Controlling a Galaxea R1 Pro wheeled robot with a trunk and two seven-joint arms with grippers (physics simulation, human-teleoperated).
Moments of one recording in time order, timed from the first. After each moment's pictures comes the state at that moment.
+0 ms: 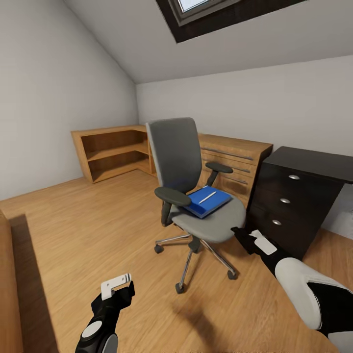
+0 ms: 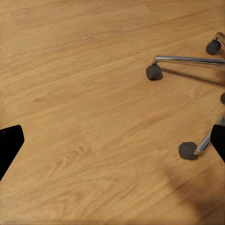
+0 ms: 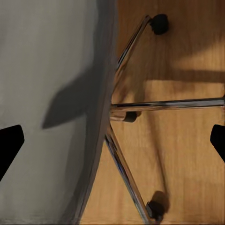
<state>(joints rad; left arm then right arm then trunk) 0.00 -0.13 -0.15 -1.61 0.25 0.45 0.50 -1.00 -0.12 -0.11 -0.16 -0.86 0.24 -0.02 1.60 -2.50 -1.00</state>
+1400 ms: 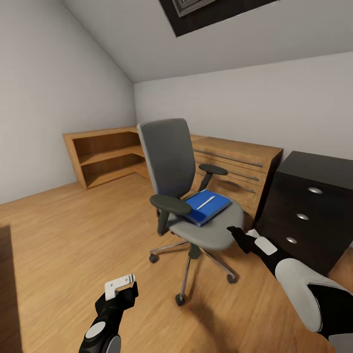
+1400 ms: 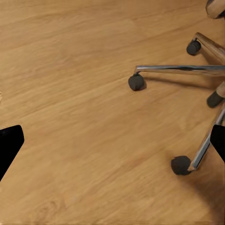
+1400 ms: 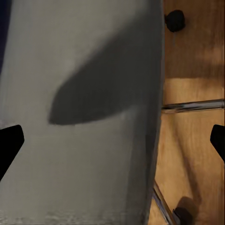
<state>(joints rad) 0.00 -0.13 -0.18 -1.60 0.25 0.45 0.50 -0.99 -0.12 -0.11 -0.19 -0.87 0.32 0.04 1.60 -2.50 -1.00</state>
